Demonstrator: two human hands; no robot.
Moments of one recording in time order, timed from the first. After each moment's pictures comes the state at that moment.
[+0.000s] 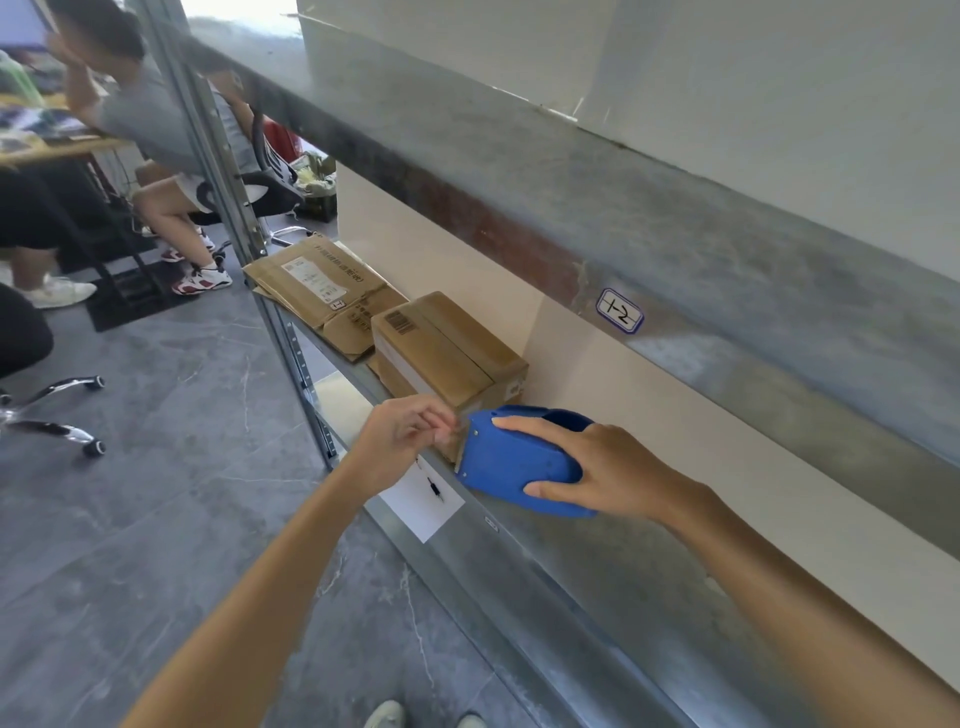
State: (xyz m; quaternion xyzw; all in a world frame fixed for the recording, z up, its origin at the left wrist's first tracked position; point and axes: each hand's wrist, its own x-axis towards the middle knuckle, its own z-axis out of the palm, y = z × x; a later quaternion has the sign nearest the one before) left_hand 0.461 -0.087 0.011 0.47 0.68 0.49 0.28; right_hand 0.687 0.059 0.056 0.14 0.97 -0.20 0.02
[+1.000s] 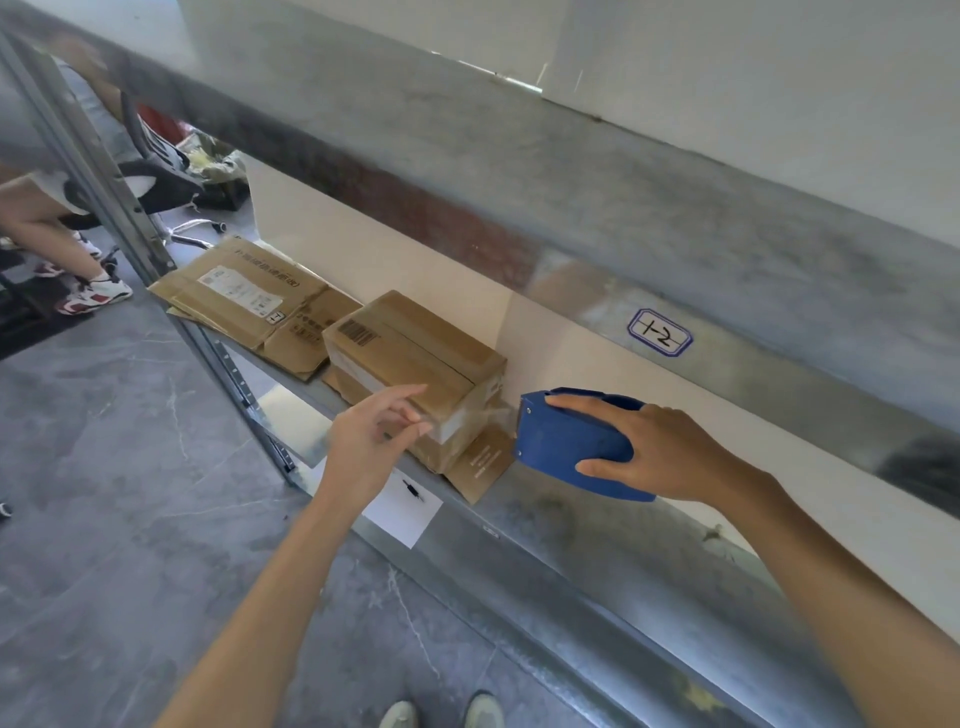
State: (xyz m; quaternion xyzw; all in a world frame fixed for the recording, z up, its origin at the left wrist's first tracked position) left_hand 0.430 -0.062 -0.001 0.45 0.69 0.52 0.25; right_hand 0.712 0.081 0.065 0.32 0.94 -0.13 0.04
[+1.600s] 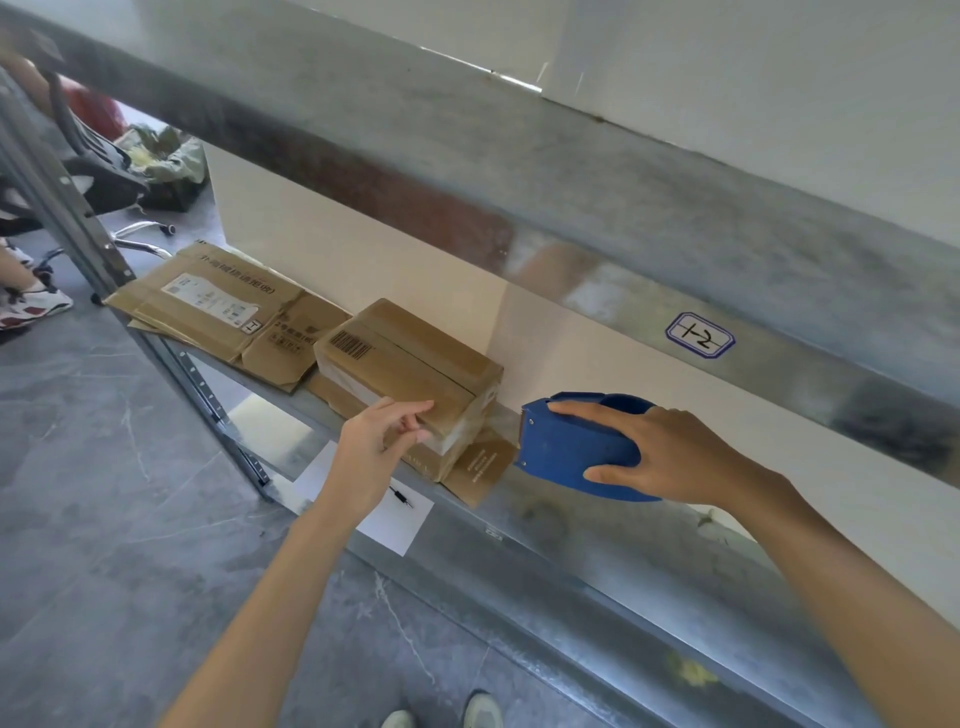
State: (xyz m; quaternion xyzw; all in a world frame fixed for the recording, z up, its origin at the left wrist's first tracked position) left_hand 0.410 -0.052 -0.021 0.54 0.65 0.47 0.24; right_hand 0.710 0.064 0.073 0.37 0.92 -0.12 0.07
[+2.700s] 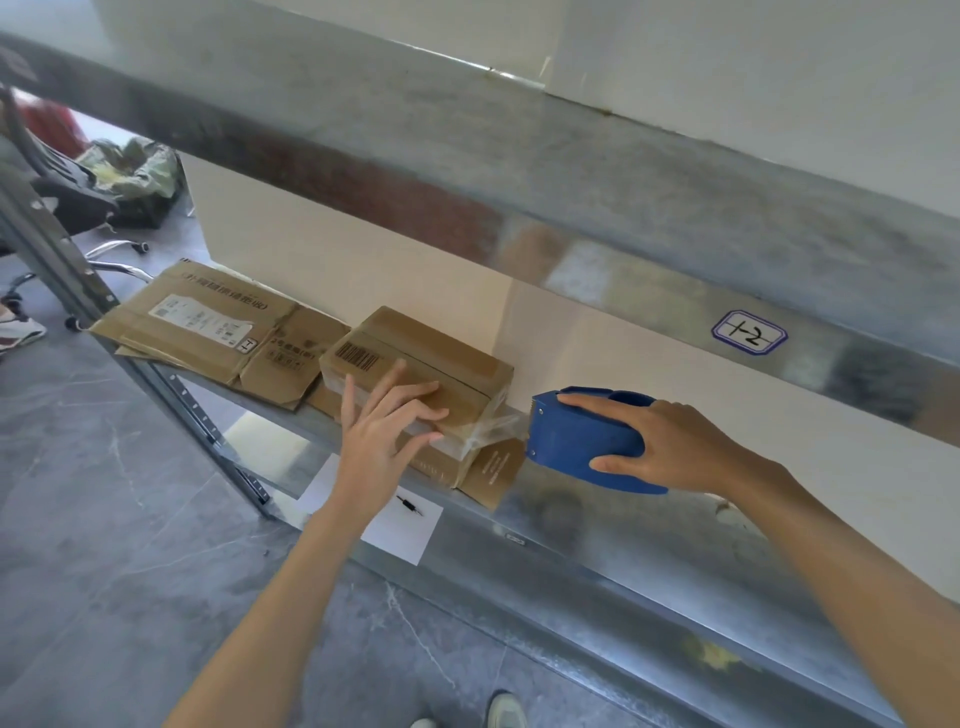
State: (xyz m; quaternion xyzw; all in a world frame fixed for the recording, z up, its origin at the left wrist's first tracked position) left_hand 0.376 -0.024 -0.056 0.67 0.59 0.44 0.04; right_hand 0.696 0.070 0.051 0.41 0.90 -0.13 0.04
